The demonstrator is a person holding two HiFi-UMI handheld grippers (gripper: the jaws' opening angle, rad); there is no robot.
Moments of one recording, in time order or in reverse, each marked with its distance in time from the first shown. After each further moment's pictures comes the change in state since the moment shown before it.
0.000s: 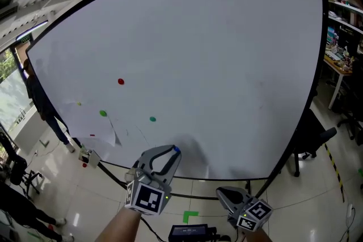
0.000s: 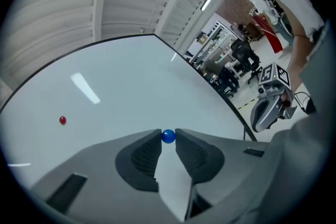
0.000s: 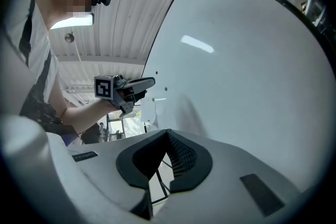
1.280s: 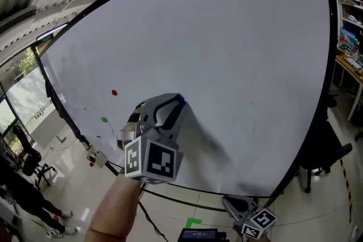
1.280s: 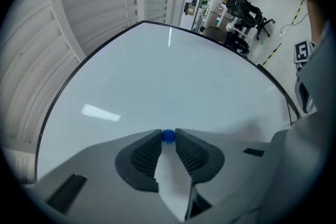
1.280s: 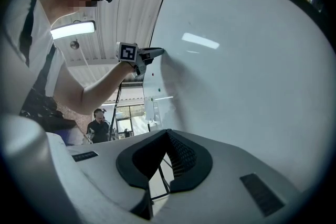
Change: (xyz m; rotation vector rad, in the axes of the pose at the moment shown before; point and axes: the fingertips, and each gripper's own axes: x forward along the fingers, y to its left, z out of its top) left arm 0.120 0.091 0.128 0.349 0.123 0.252; right arm -0.028 -0.086 0.015 0.009 0.026 0.102
